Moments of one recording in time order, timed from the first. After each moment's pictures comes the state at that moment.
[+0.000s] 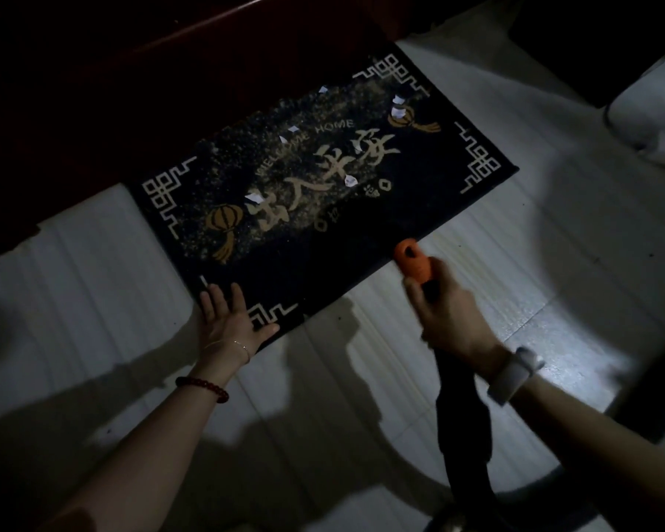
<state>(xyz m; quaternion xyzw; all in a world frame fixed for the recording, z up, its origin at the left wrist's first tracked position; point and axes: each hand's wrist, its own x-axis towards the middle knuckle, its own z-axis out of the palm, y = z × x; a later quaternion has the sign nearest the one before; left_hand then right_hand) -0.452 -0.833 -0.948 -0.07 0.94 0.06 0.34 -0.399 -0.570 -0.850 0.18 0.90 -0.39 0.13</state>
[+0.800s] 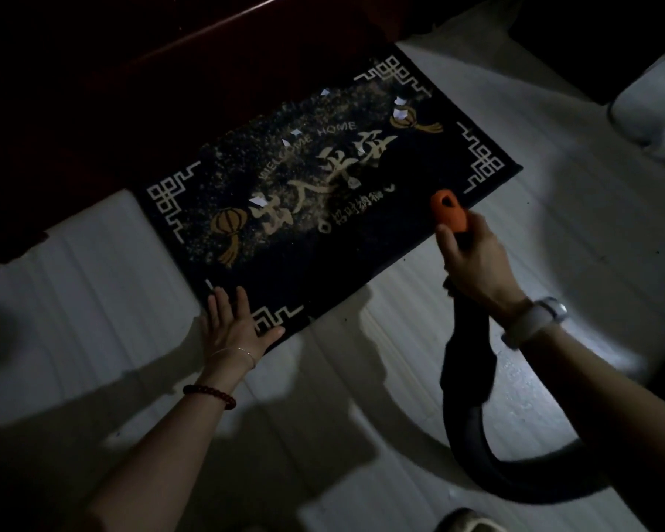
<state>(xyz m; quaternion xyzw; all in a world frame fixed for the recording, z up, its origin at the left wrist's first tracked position) -0.447 -0.838 -0.950 -0.06 0.94 0.08 0.32 -0.445 -0.544 -0.844 0.24 0.88 -0.40 0.04</state>
